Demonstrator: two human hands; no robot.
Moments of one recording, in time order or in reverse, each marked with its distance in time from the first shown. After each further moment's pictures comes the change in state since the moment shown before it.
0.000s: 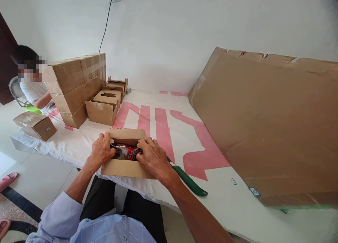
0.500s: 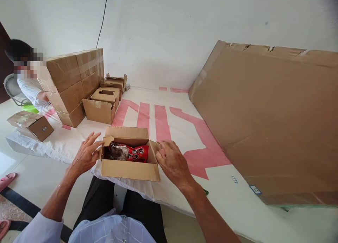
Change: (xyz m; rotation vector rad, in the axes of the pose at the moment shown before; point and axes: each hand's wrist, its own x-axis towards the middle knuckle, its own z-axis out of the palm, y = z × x) left_hand -0.023 -0.073 -0.014 -0.187 0.008 0.340; right_hand -0.020 0.080 0.015 0.177 0.315 0.027
